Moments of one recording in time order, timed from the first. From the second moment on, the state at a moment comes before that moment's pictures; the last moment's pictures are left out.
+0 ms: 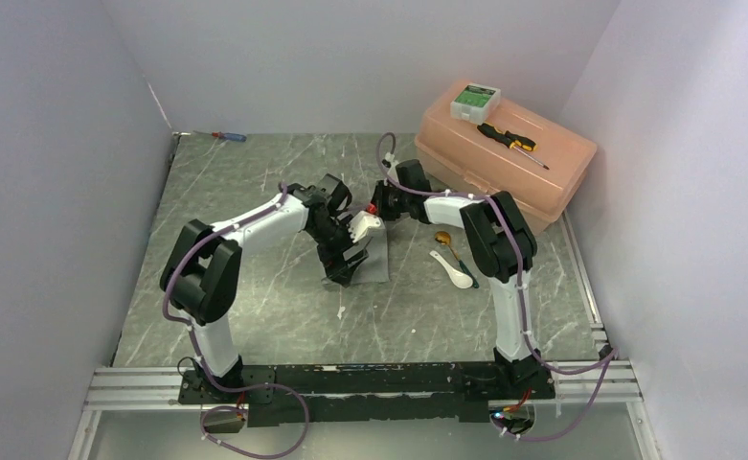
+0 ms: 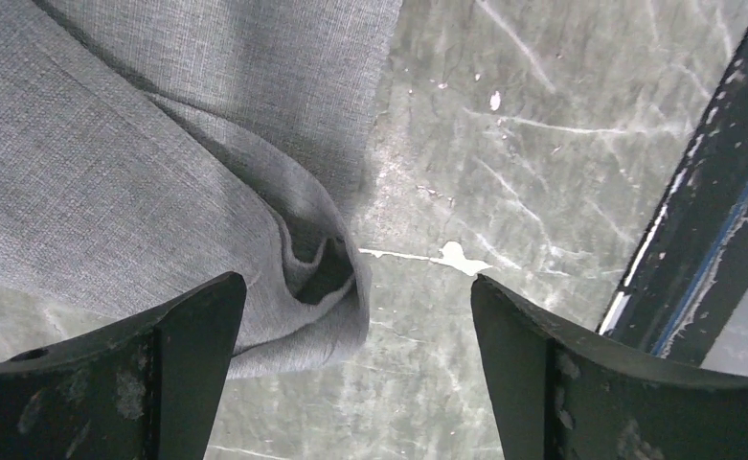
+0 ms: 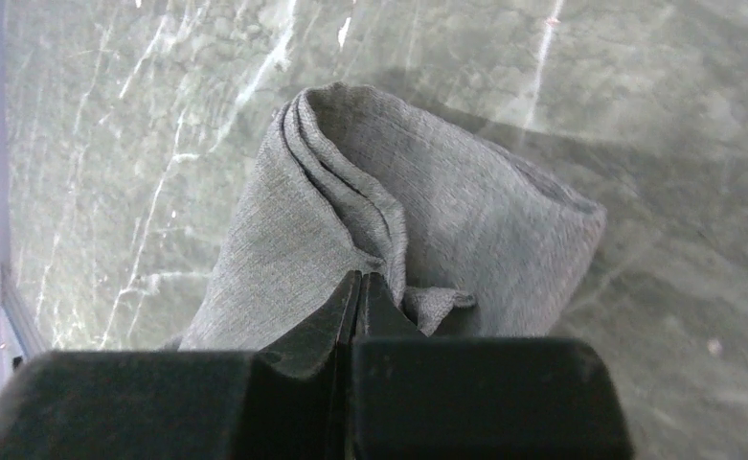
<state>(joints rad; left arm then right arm) -0.59 1.80 1.31 -0.82 0.50 0.58 0.45 2.15 1.35 0.11 -0.46 0.50</state>
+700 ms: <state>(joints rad) -0.43 1.74 1.33 -0.91 0.51 0.57 0.49 1.97 1.26 0.14 -0.53 0.52</state>
